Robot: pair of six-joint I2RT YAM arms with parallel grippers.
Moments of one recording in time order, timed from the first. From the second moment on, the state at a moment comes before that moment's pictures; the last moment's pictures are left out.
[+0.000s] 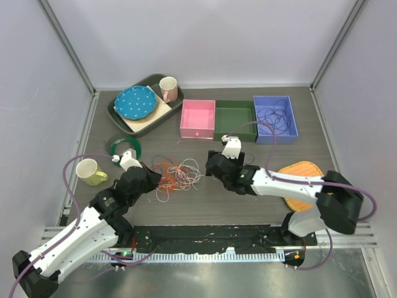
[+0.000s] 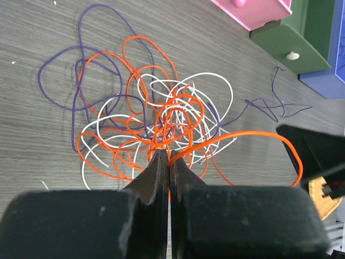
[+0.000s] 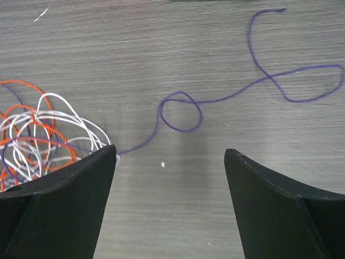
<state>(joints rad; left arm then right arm) -0.72 0.59 0.48 -0.49 -0.39 -1.00 1.02 1.33 0.78 -0.28 0.70 0.80</state>
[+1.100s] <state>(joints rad) -0.72 0.59 0.46 -0.49 -0.37 -0.97 0.90 1.74 1.03 -0.22 0.83 0.91</state>
